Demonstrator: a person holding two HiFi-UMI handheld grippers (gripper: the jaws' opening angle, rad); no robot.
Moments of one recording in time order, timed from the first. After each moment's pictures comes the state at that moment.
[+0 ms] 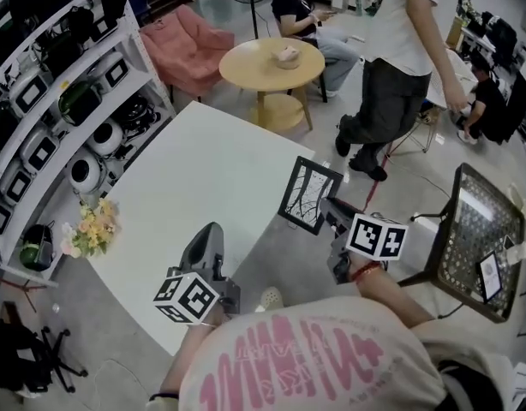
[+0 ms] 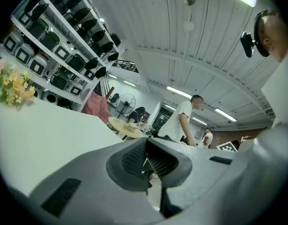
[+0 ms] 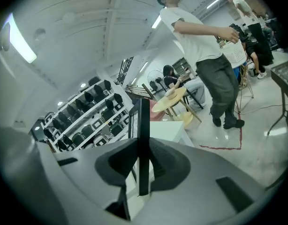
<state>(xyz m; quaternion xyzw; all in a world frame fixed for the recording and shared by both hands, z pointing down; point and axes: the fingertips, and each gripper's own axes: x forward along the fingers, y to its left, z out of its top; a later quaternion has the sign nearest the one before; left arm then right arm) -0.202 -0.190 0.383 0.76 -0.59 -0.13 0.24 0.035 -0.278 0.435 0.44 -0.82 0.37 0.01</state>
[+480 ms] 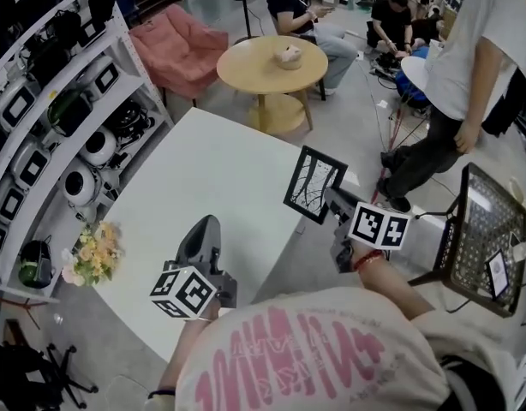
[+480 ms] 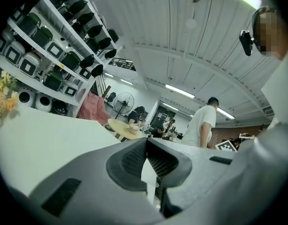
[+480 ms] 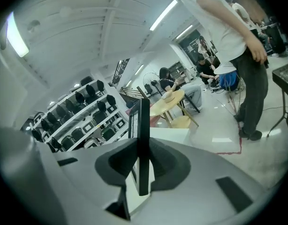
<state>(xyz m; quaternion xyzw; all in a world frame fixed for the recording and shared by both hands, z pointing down) -0.262 -0.269 0.388 0.78 -0.57 -0.12 0.23 -0.005 -0.356 0.446 0.48 -0.80 0.36 0.00</state>
